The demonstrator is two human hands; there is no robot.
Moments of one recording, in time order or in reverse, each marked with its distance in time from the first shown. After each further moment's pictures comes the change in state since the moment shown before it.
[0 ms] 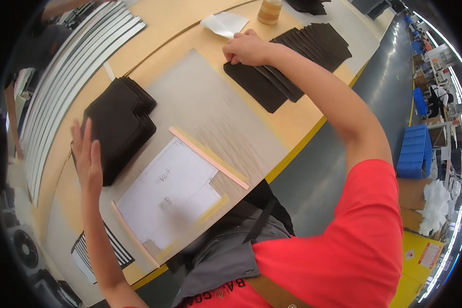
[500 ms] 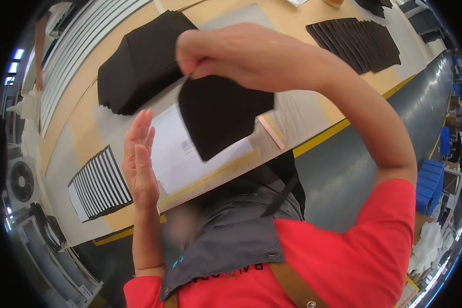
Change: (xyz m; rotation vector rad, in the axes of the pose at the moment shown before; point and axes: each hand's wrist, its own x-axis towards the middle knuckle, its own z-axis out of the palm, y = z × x) left_hand -0.146 0.106 -0.020 -0.879 0.072 -0.261; right_hand -0.055 -0.205 -0.061 0.580 0.250 -0.632
